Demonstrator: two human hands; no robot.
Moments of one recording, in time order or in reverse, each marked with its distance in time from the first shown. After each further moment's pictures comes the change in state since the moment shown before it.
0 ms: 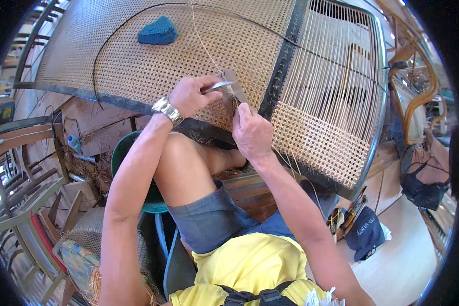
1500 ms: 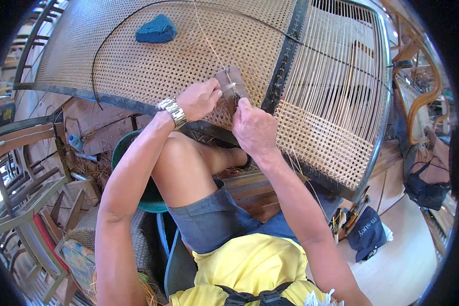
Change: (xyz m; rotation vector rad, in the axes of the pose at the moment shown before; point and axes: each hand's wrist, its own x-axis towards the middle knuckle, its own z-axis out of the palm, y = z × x) left_hand 0.002 -0.015 0.020 0.122 -0.207 0.024; right_hand 0.014 -0.003 -0.012 0.006 -0.094 0.060
